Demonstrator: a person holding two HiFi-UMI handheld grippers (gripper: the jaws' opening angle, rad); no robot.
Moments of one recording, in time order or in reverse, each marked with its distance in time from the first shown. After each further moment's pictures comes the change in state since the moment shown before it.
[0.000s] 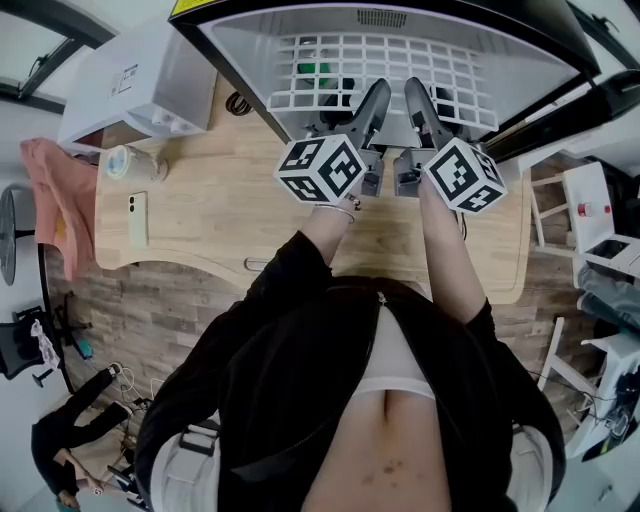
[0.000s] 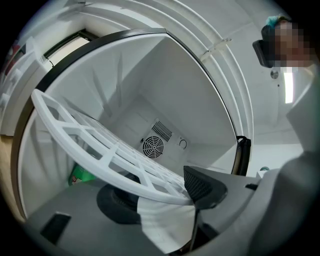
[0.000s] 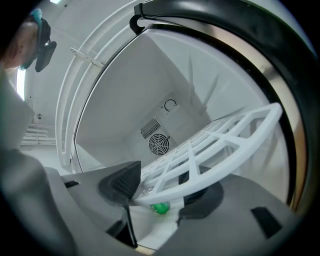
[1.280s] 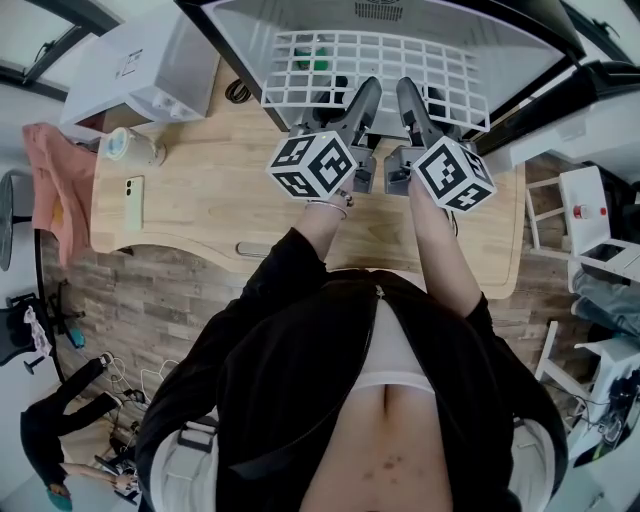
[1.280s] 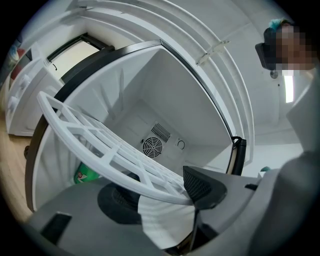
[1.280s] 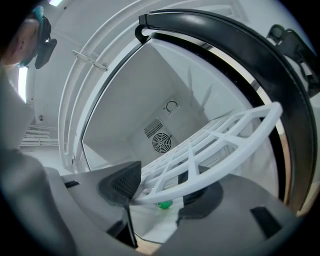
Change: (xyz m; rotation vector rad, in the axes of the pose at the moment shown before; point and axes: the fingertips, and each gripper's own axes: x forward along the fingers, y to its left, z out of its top) left arm -0.023 -0.008 -0.007 -0.004 -0.021 0.023; right arm -0.023 0.006 -0.008 0.010 0.005 0.011
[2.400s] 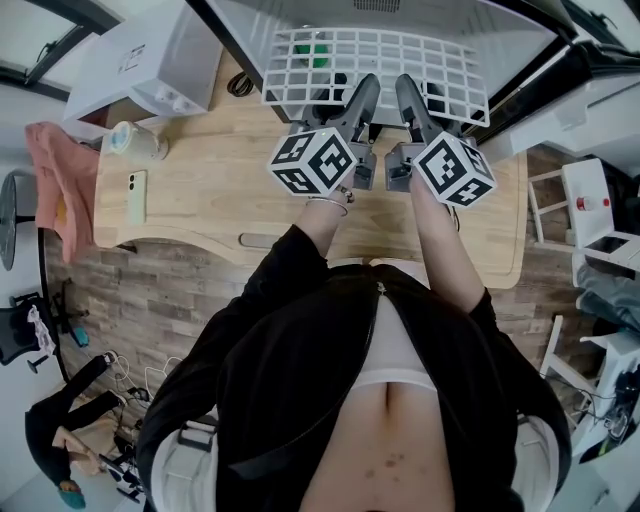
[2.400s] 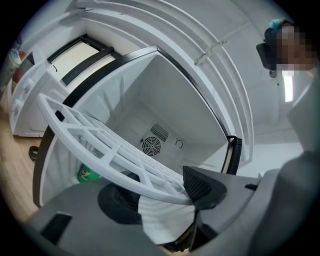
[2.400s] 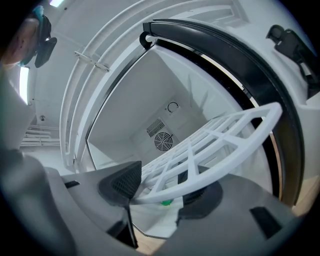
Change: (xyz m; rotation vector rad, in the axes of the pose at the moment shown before) left arm -0.016 -0.007 -0.004 0.006 0.004 0.005; right arm -0.017 0.005 -0.004 0.001 0.003 0.006
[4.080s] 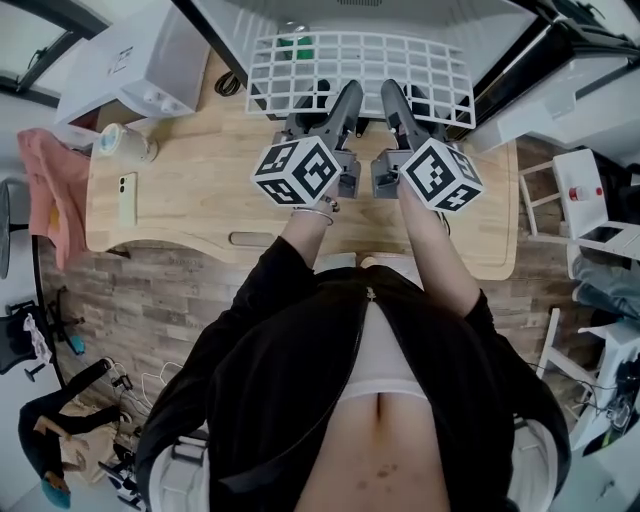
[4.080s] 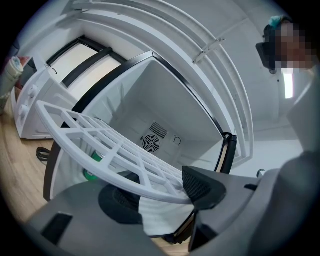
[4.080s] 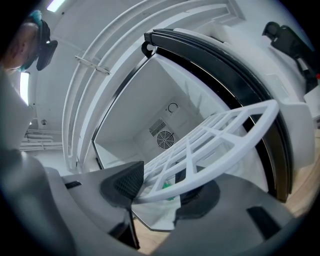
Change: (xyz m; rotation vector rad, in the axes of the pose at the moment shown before) left arm -0.025 -0.007 -0.008 0.021 0.026 0.024; right arm -0.024 0.007 -0.010 0.035 0.001 0.021
